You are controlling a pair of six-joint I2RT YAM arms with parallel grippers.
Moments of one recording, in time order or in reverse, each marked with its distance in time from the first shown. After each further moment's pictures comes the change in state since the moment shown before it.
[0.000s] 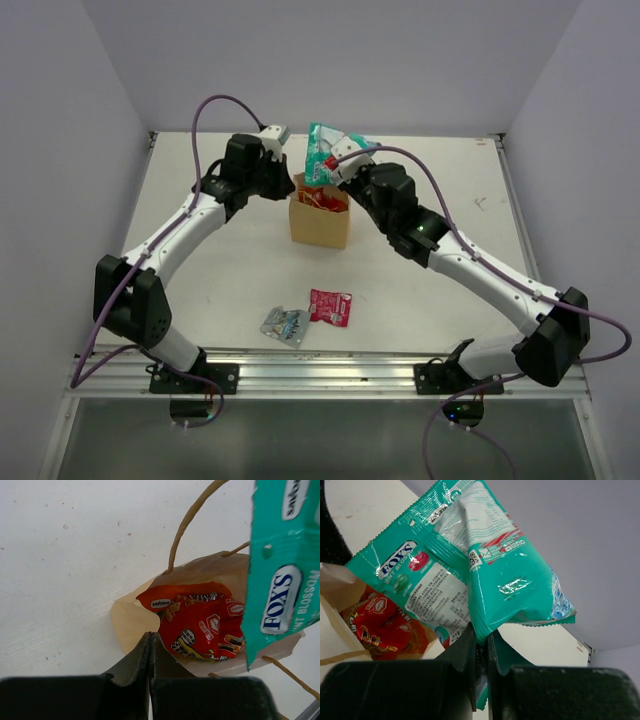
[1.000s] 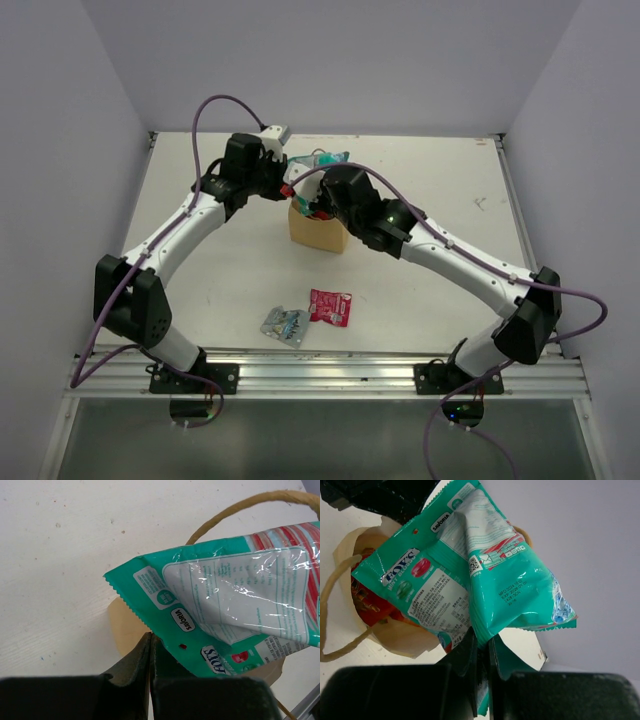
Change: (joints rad) left arm 0.001 0.005 0.010 -0.016 0.028 0.000; right arm 0.140 0.166 0.225 -0.344 0.037 -0.233
